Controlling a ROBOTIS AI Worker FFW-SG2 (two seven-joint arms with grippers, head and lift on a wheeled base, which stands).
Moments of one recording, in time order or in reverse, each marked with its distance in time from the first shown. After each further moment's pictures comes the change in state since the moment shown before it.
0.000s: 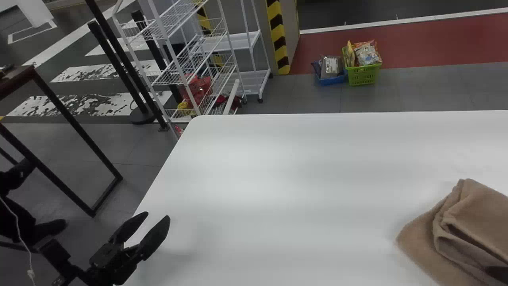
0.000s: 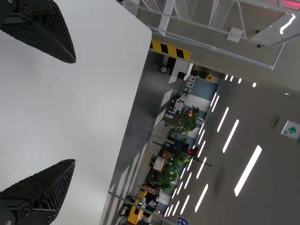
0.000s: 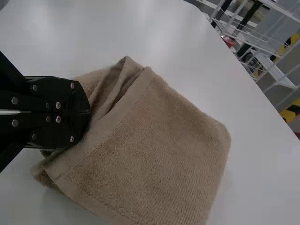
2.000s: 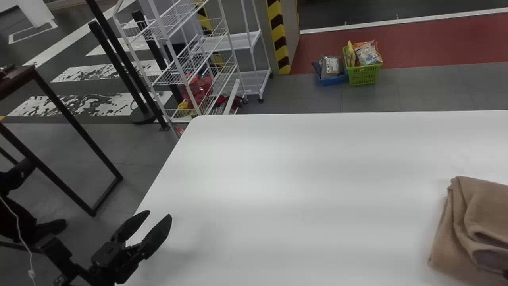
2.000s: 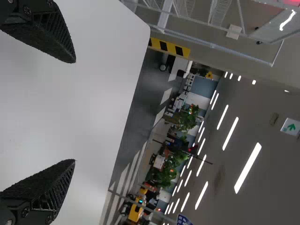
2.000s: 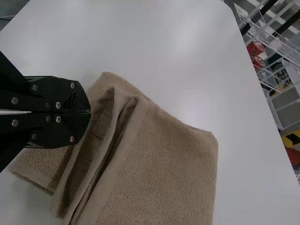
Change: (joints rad) left arm 0.000 -0.003 -0.005 -0.011 -0.002 0.000 -0.005; right arm -0.030 -0.128 0.206 -0.019 0.500 0.000 0.441
